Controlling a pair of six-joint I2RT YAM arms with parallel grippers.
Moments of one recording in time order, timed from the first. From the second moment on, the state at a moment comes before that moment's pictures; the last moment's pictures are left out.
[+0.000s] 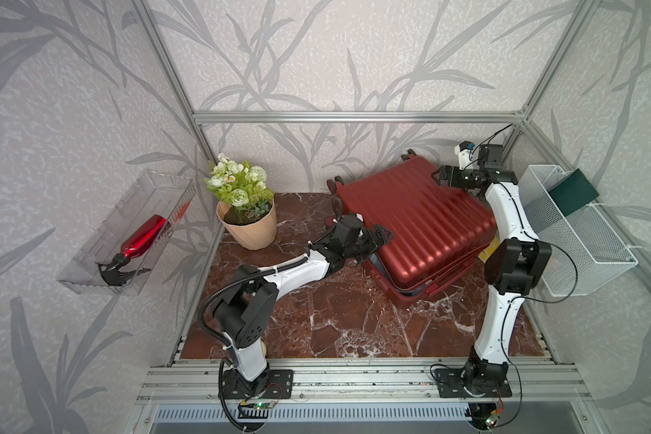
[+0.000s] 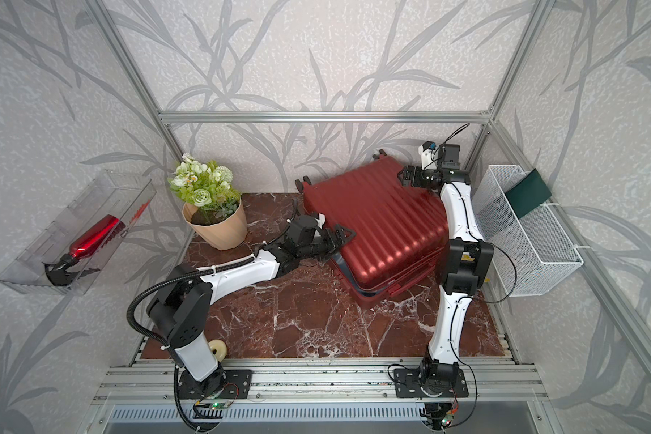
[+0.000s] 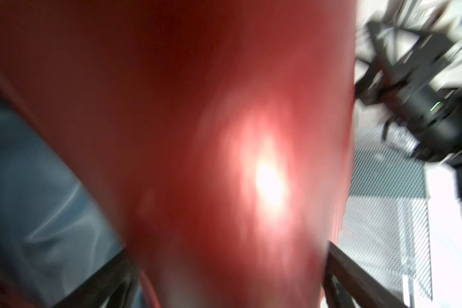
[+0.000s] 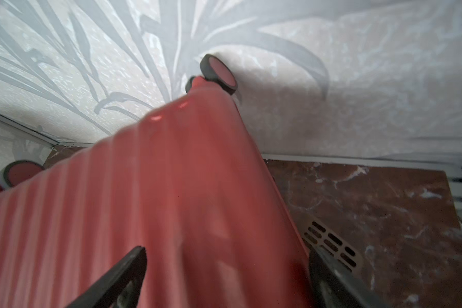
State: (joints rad) left arm -0.73 1.75 1.20 0.10 0.28 -1.14; right arm -0.07 2.18 2.26 -0.72 -0.50 0.04
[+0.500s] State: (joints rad) left arm -0.81 1.17 1.28 -0.09 0.09 -0.55; right arm 0.10 2.04 2.31 -0.91 -0.10 0.14
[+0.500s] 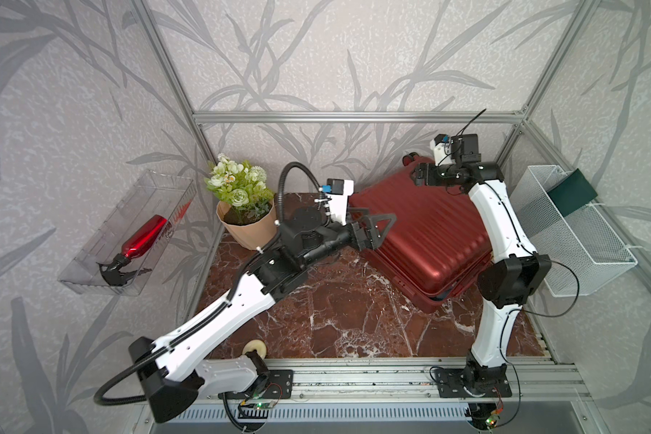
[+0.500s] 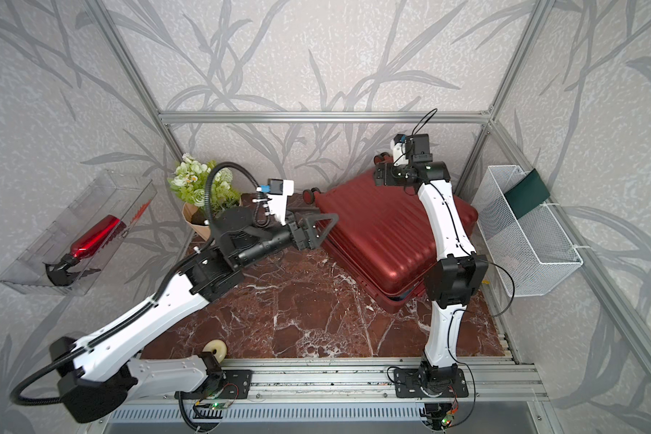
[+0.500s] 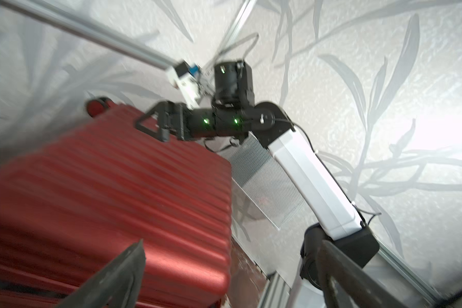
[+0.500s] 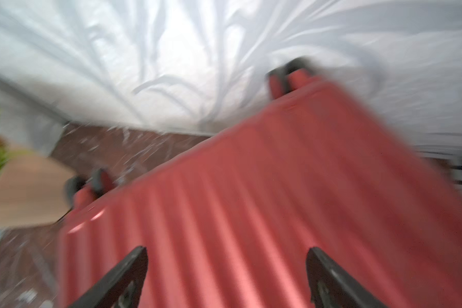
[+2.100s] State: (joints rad) left arm -0.36 1.84 1.48 0.01 0.06 -1.03; right arm 0.23 1.68 1.99 -0.86 -0.09 0.25
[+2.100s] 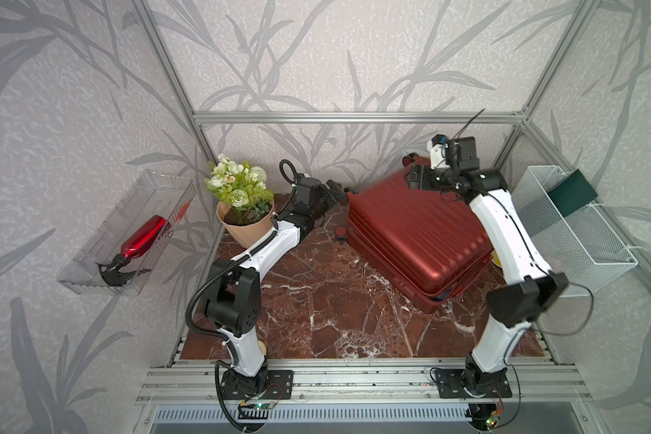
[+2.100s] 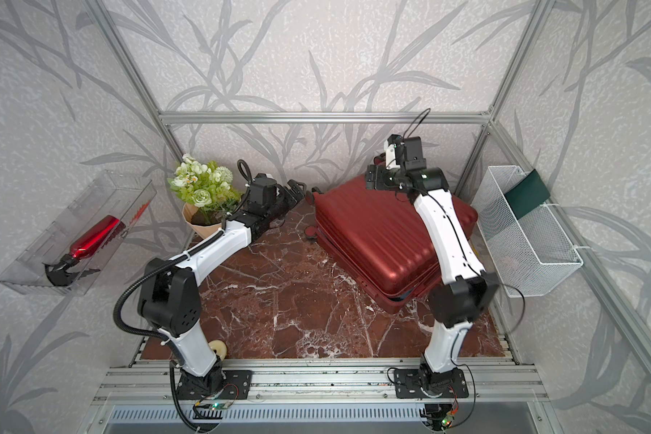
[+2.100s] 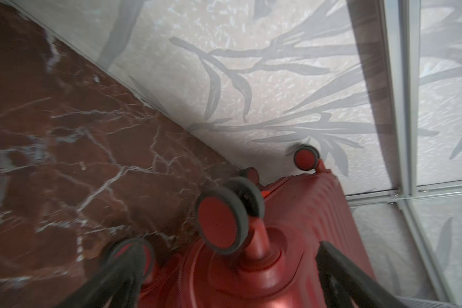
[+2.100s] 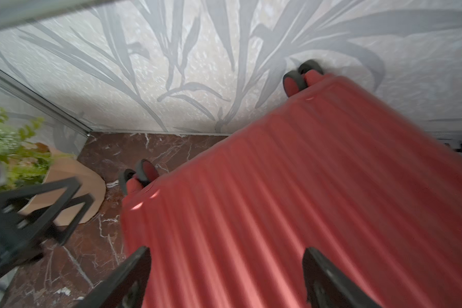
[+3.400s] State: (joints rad) left arm -0.32 2.01 1.40 0.39 0.30 -1.39; right arm 0.02 1.09 1.16 -0.85 0.29 0.42
